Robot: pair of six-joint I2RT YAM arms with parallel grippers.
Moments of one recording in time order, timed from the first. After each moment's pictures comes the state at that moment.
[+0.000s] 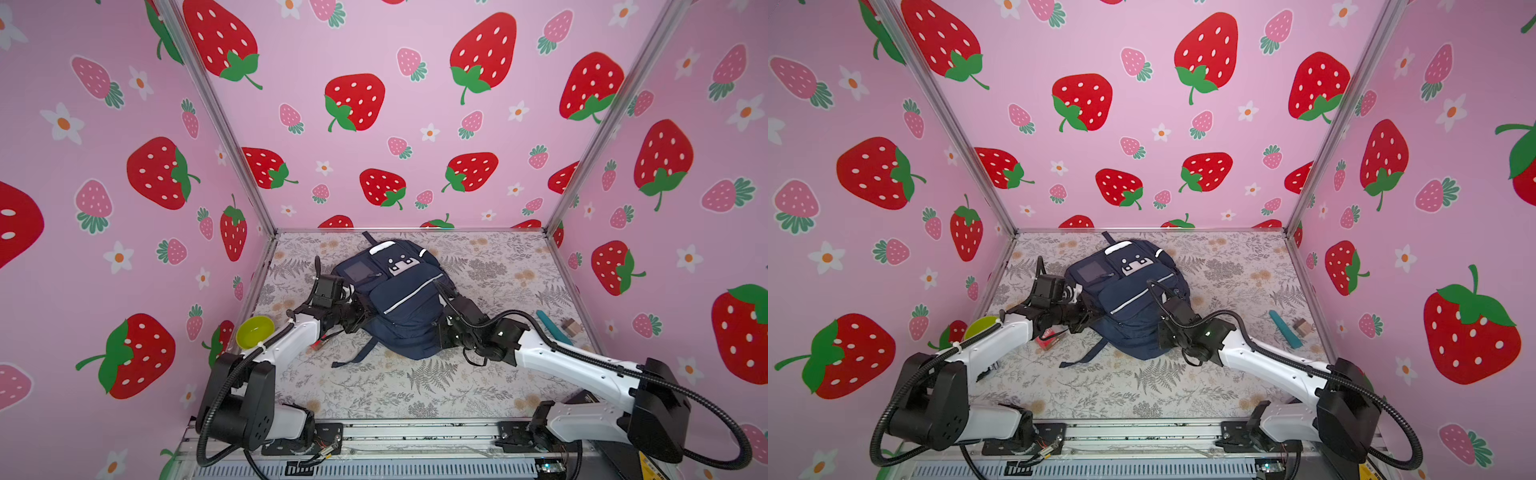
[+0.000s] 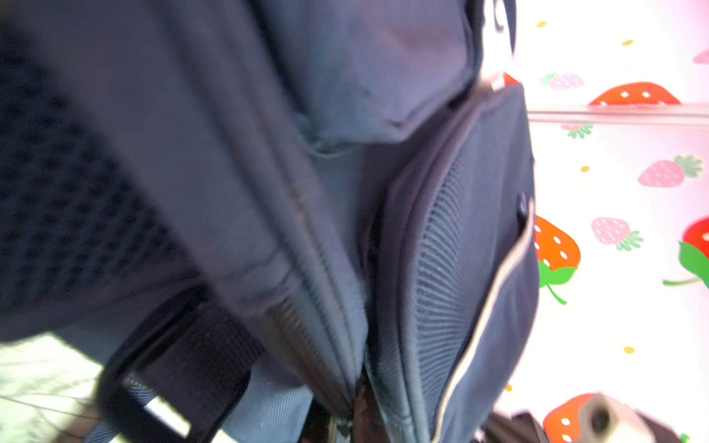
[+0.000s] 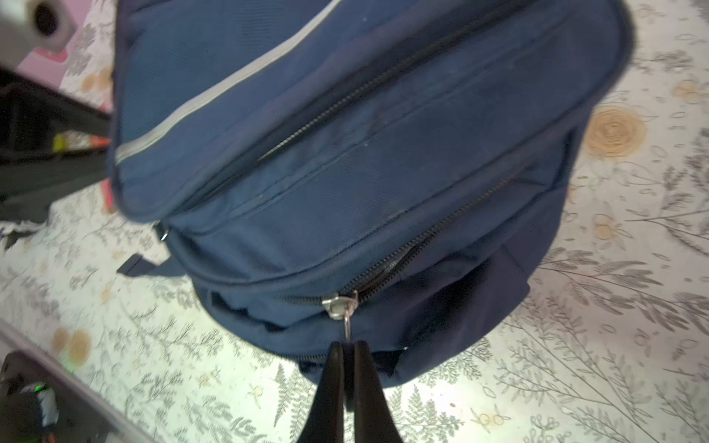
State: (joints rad) left arm -0.21 1.42 0.80 -0.28 0.58 -0.91; right arm 1.02 1.27 0.87 -0.46 0.13 0.59
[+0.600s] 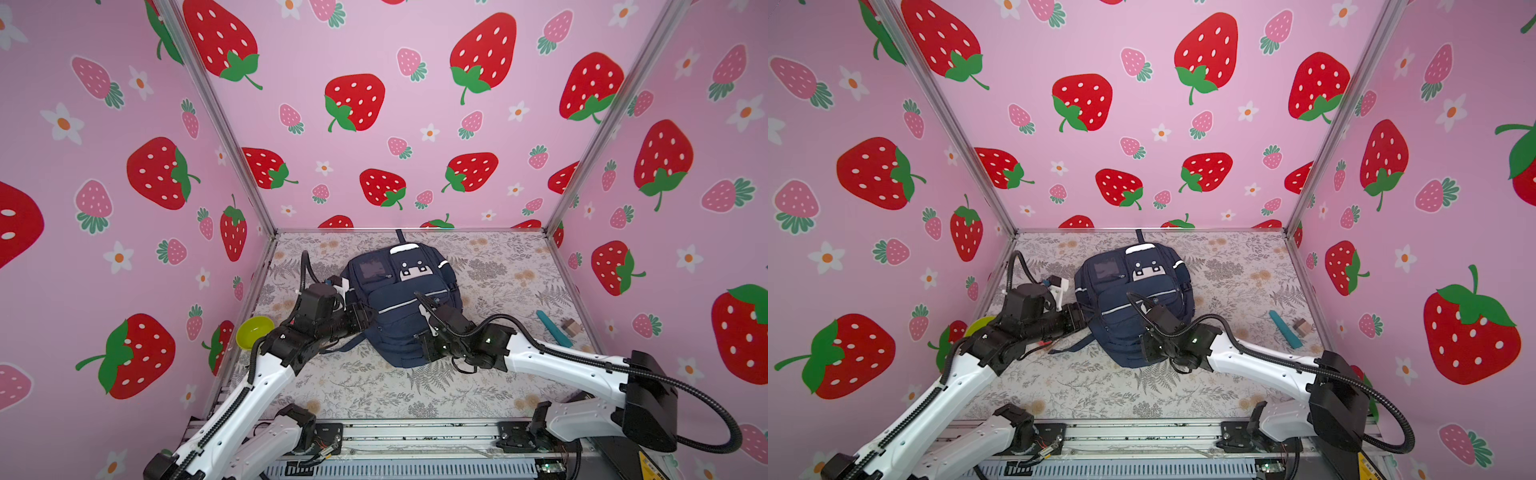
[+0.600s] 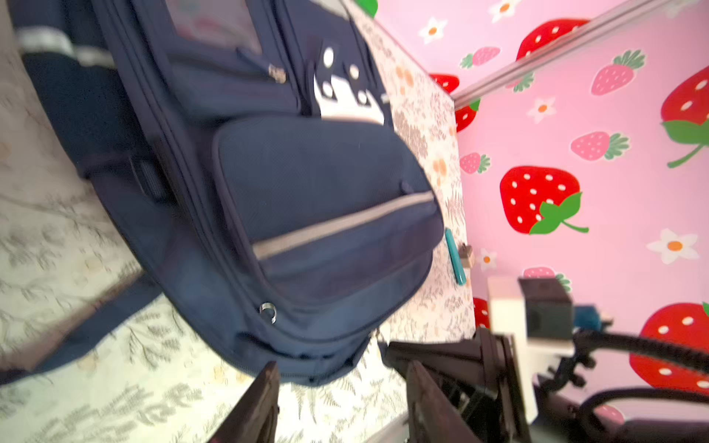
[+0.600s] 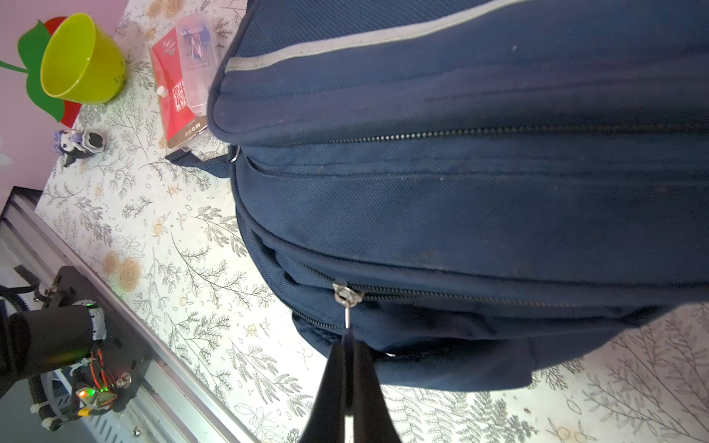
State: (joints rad) left arm -0.47 0.88 0.75 -0.56 0.32 -0.80; right arm 1.12 1.33 0.90 -0.42 0.07 0.59
